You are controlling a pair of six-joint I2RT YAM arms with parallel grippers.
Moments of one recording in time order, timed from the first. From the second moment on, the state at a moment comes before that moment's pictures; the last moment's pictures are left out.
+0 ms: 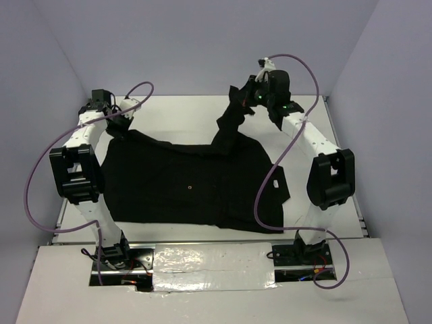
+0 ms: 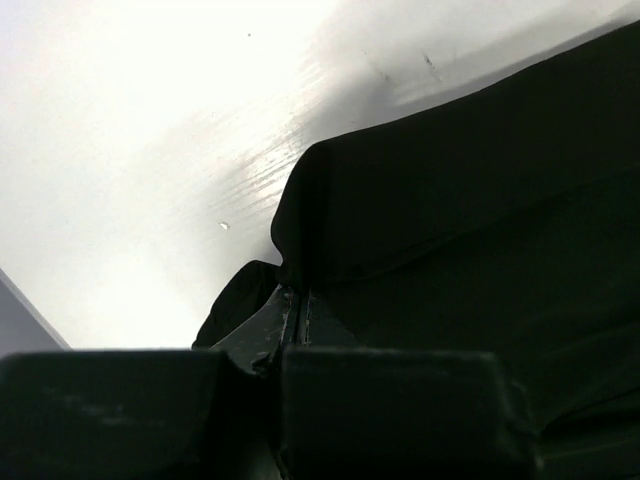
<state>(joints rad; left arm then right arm) 0.18 1.91 1.58 -0.72 0.25 0.62 0.27 1.81 1.55 0.00 -0.36 0.39</state>
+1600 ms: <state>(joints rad) 0.03 1.53 1.02 -1.19 0.16 1.14 0.26 0.90 0.68 -0.04 -0.30 0.44</state>
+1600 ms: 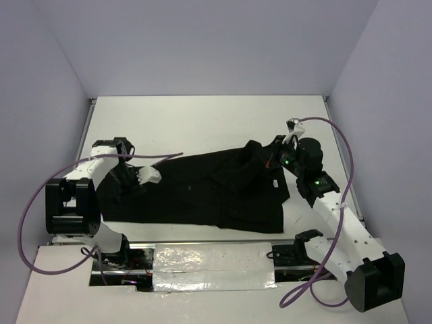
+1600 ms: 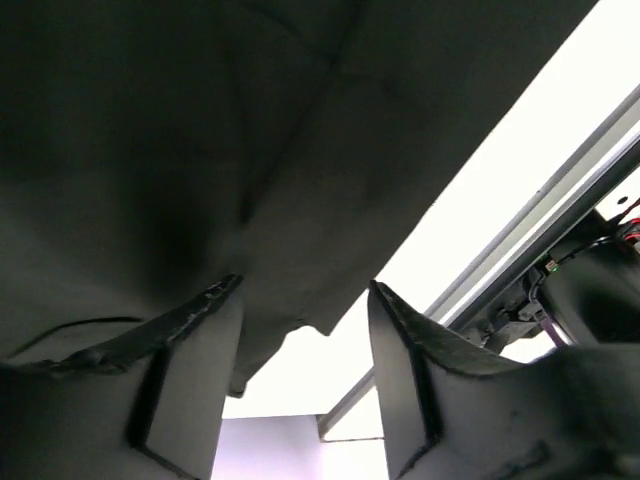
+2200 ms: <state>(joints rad) -0.04 1.51 0.86 -0.86 0.08 0.96 0.26 0.89 0.63 -0.01 -0.31 0.47</state>
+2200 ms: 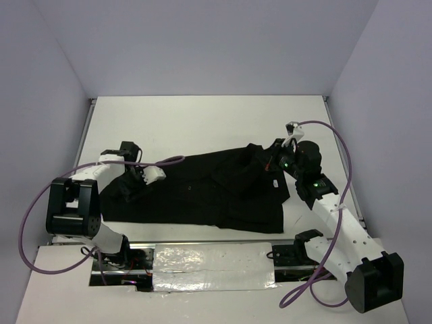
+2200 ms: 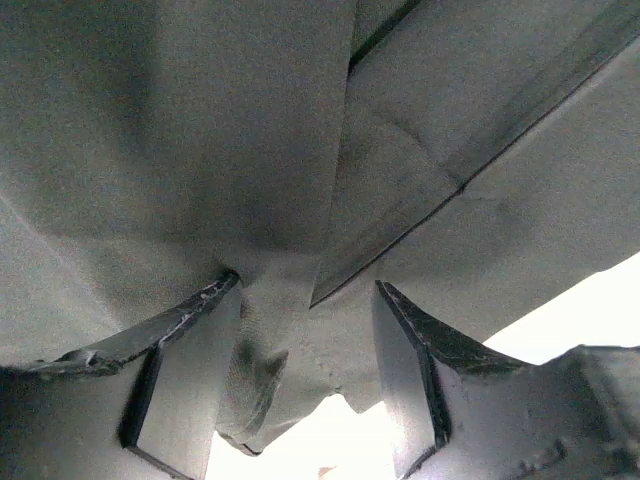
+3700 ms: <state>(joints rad) -0.02 1.55 0.88 -0.78 0.04 0.91 0.26 0.89 0.63 -0.04 -0.31 0.43</state>
